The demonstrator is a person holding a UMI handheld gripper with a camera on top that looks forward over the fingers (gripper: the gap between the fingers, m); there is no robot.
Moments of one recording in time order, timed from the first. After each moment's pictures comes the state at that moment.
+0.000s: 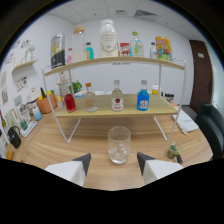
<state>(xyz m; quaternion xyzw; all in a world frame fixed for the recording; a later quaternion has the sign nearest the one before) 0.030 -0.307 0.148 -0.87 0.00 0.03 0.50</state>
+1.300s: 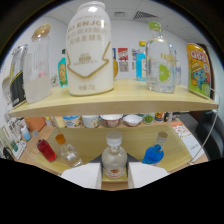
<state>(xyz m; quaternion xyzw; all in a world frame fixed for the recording) 0.046 -0.122 0.201 -0.85 0.01 0.02 0.52</state>
